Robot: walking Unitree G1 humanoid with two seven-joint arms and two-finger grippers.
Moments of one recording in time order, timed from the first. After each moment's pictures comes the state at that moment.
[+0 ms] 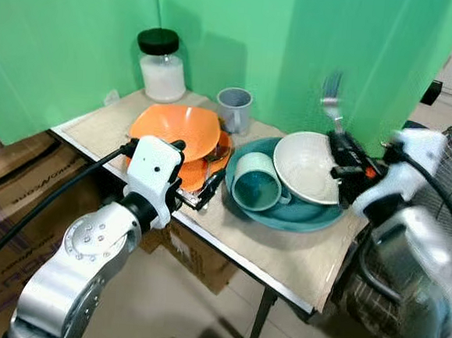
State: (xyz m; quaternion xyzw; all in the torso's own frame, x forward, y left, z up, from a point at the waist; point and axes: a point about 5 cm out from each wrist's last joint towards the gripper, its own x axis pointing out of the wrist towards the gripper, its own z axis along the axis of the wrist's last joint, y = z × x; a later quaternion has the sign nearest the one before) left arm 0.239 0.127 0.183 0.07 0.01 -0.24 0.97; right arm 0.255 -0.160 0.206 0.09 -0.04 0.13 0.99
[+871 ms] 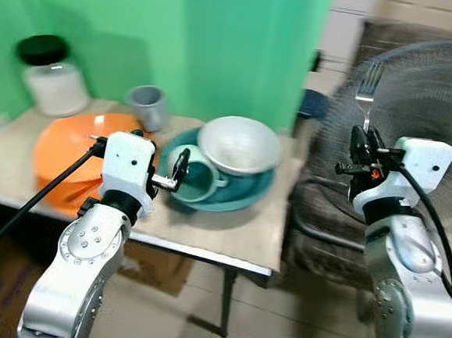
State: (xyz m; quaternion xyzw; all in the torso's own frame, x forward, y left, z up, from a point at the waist) left arm 0.245 0.147 0.182 0.08 -0.02 -0.08 0.99; right arm 0.262 -0.166 0.197 0.02 -0.10 -0.01 0.99
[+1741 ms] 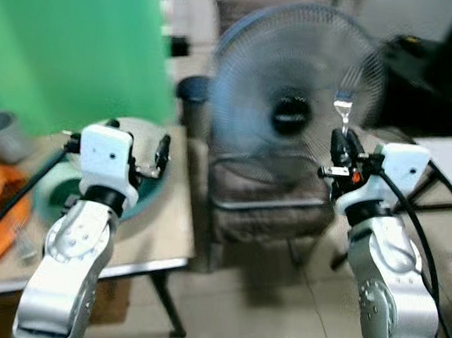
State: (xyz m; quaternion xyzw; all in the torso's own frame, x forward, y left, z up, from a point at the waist) left arm 0.247 0.165 0.185 0.08 -0.05 -0.04 1.00; right arm 0.264 -0.149 0.188 0.05 -0.09 0.05 0.99
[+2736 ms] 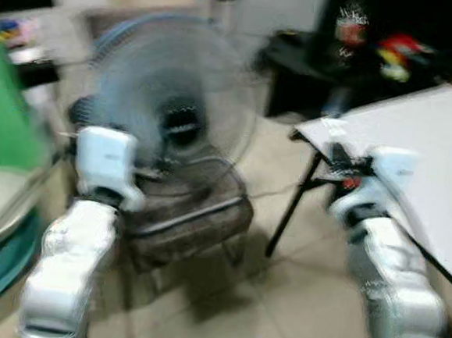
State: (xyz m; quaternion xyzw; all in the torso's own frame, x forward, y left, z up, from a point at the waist) left arm 0.251 0.153 0.178 0.05 -0.04 -0.08 0.99; right arm 0.266 -0.164 0.171 0.07 -0.02 0.03 1.00
